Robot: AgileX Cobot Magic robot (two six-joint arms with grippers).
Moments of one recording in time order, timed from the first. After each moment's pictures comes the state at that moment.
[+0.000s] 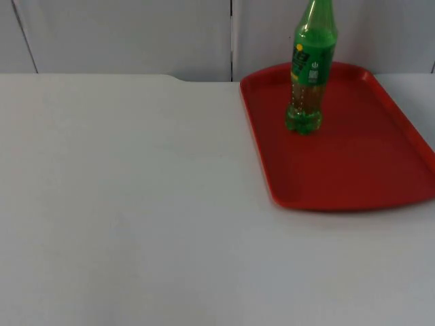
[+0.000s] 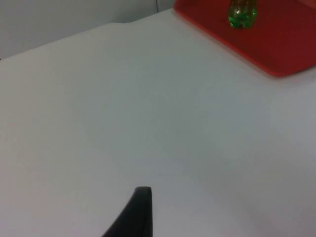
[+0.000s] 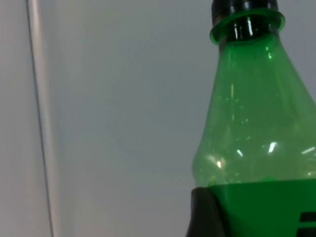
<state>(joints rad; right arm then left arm) 0.00 1.86 -1.15 -0.38 -0.96 0.31 -0.54 0.00 -0.50 0.11 1.08 -0.03</state>
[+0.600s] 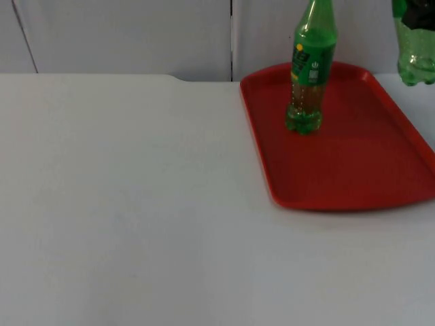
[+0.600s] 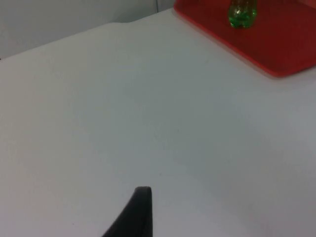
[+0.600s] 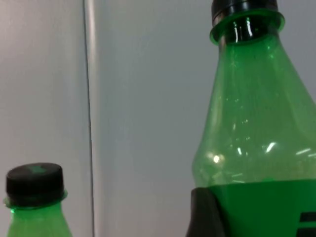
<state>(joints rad) 0.00 2.21 -1.25 -0.49 -1.18 0.26 -0.54 0.00 -0.50 0.11 1.08 -0.03</state>
